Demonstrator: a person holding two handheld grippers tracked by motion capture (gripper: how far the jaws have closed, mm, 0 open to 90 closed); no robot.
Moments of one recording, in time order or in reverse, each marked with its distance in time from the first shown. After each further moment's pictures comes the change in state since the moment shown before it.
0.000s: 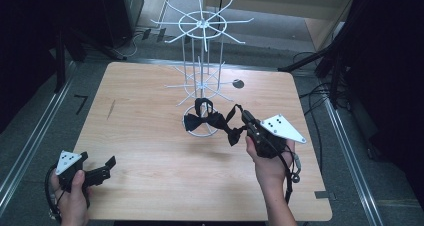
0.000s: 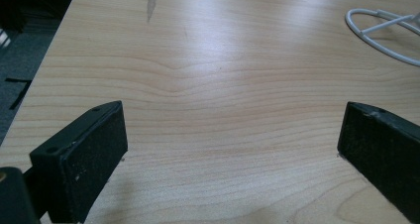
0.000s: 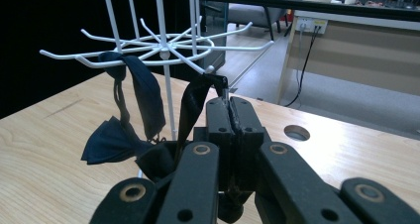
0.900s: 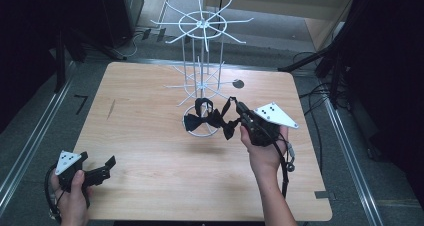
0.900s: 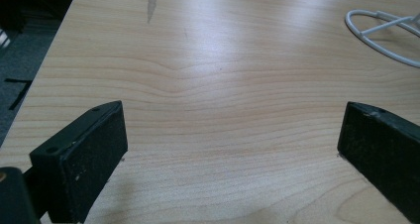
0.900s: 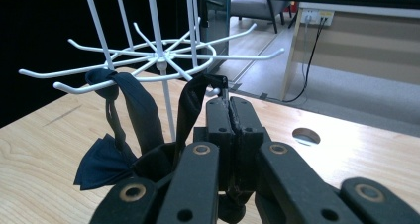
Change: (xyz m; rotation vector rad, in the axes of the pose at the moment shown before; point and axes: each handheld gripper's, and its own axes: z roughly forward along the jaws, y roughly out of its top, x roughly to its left) left arm 0.000 0.000 0.000 -0.002 -0.001 -0.003; right arm -0.001 0.012 0.026 0.026 0.010 0.033
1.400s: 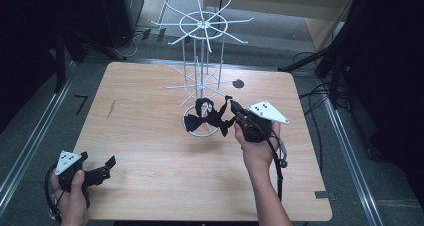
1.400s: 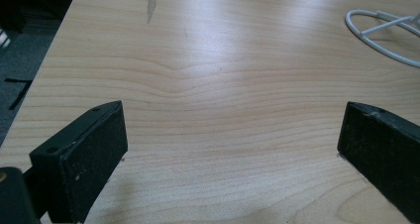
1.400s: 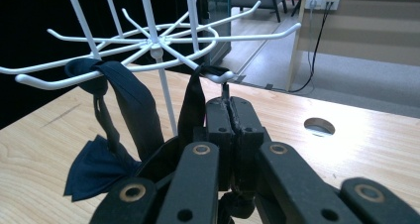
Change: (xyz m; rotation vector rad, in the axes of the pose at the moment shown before) left arm 0.000 0.000 0.000 0.000 0.001 -0.002; right arm 0.001 -0.009 0.023 0.031 0.003 0.047
